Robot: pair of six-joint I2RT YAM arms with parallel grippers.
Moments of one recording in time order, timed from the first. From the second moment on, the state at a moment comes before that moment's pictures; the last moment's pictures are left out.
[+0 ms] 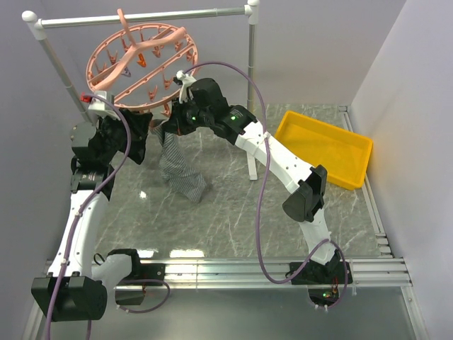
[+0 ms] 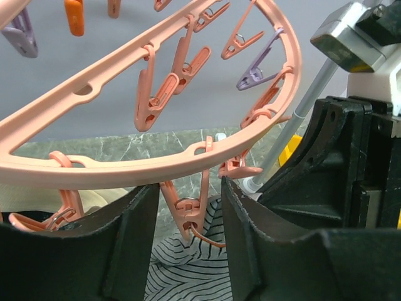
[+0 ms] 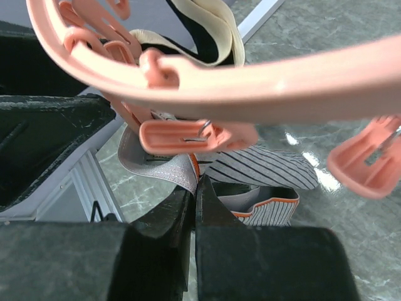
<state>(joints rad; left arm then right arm) 0.03 1.01 0.99 0.11 0.40 -0.31 0.83 2.12 2.34 -0.60 -0.26 0.39</state>
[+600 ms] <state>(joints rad) 0.03 0.98 1.08 0.05 0.48 -0.36 0.83 2.10 2.27 -0.52 -0.29 0.38</state>
